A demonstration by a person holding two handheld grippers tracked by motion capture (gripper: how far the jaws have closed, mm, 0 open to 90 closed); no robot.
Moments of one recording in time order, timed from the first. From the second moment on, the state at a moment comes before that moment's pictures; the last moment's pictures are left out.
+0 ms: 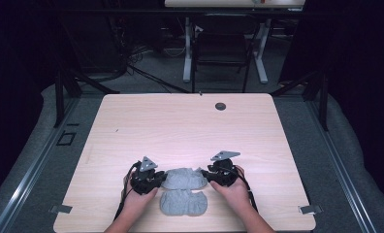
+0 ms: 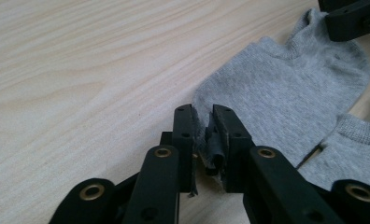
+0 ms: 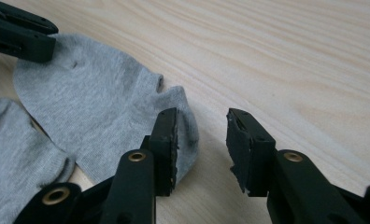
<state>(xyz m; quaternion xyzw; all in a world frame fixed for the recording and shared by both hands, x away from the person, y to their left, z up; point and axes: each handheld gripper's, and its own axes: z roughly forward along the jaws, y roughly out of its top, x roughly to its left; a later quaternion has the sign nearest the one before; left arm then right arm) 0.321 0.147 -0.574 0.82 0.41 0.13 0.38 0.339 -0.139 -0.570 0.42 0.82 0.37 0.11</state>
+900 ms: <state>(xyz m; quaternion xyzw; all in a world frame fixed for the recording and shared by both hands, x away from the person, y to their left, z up) 0.321 0.154 -0.572 0.81 0.42 0.13 0.38 0.335 -0.142 -0.567 0.41 0.81 0.40 0.10</state>
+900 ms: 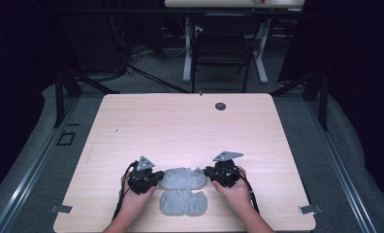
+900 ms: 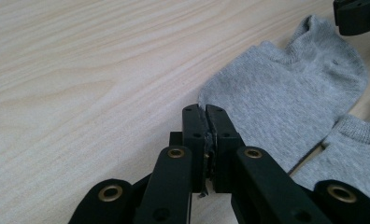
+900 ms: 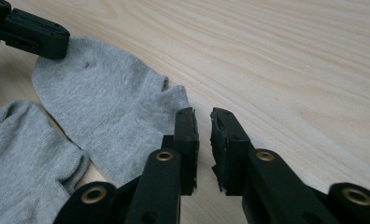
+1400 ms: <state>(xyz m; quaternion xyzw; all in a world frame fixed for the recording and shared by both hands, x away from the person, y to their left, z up) 0.319 0.156 -0.568 0.81 0.42 0.13 0.39 0.333 -0.138 -0.565 0.40 0.82 0.39 0.09</state>
